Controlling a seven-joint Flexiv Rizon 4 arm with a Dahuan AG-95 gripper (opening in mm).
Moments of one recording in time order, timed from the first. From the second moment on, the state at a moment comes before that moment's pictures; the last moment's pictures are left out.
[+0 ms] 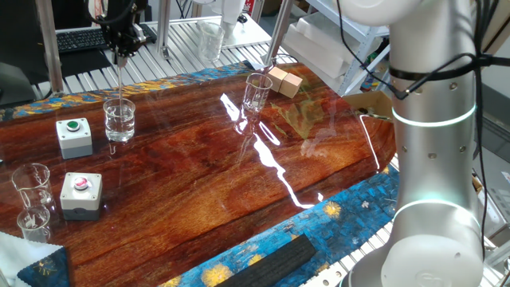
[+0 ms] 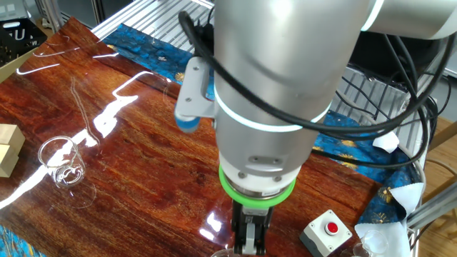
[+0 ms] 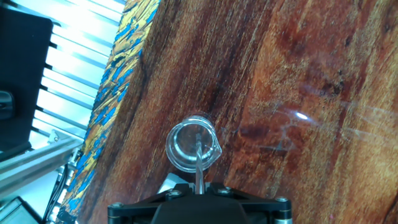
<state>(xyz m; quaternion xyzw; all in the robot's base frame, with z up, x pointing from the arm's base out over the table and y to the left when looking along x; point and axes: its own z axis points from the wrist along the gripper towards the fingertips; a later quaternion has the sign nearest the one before) 0.717 0.215 0.253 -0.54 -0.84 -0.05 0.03</state>
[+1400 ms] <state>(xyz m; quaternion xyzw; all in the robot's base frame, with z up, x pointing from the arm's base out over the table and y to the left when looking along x) 0.709 0.223 0.242 -0.55 -0.83 -0.07 0.05</state>
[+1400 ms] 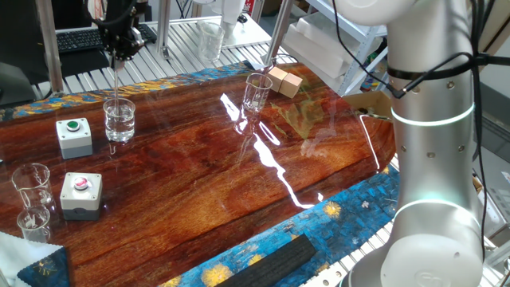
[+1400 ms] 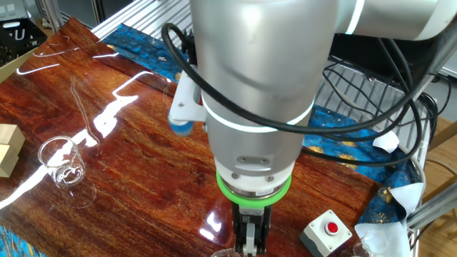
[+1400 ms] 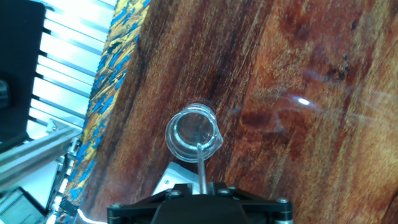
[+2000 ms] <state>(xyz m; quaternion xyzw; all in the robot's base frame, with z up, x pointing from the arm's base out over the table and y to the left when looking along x) 0.707 0.224 0.242 -0.54 -0.84 -0.07 0.05</state>
